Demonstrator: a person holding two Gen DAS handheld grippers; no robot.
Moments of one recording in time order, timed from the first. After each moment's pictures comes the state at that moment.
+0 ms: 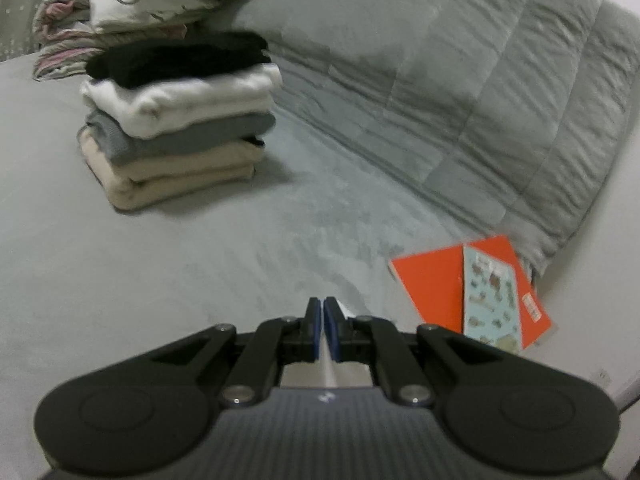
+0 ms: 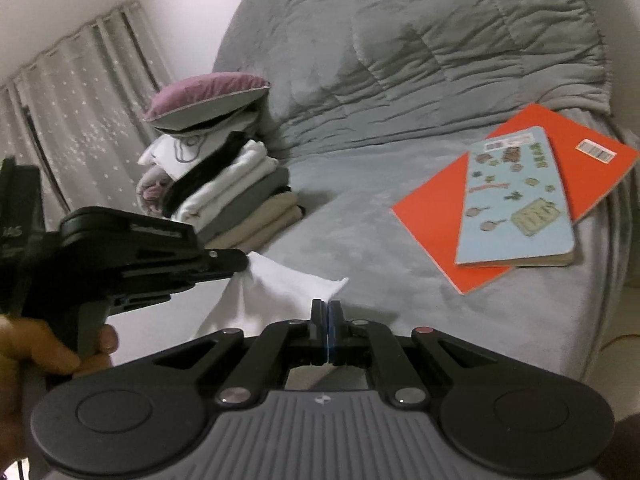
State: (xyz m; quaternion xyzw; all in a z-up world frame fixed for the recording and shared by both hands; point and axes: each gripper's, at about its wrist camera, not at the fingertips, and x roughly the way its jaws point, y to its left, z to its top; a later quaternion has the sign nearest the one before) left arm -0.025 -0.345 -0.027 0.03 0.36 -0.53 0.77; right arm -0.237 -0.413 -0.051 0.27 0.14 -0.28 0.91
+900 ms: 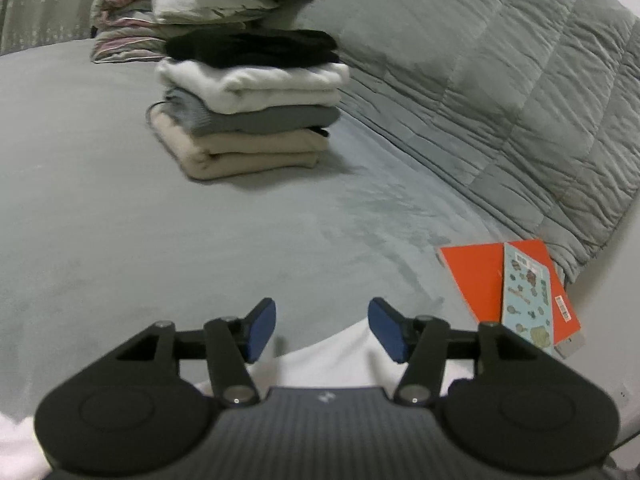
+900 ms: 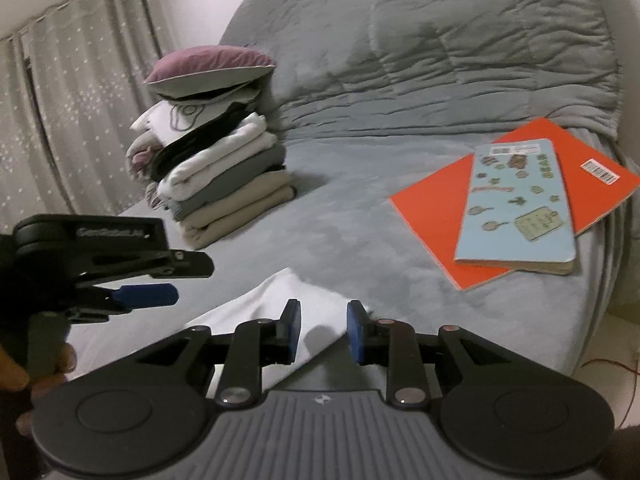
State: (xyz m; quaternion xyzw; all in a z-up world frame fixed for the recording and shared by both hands) left arm -0.026 -0.286 -0.038 0.00 0.37 -0.46 0.81; right arm -0.222 -0.403 -0.058 0.22 0.17 -0.29 0.92
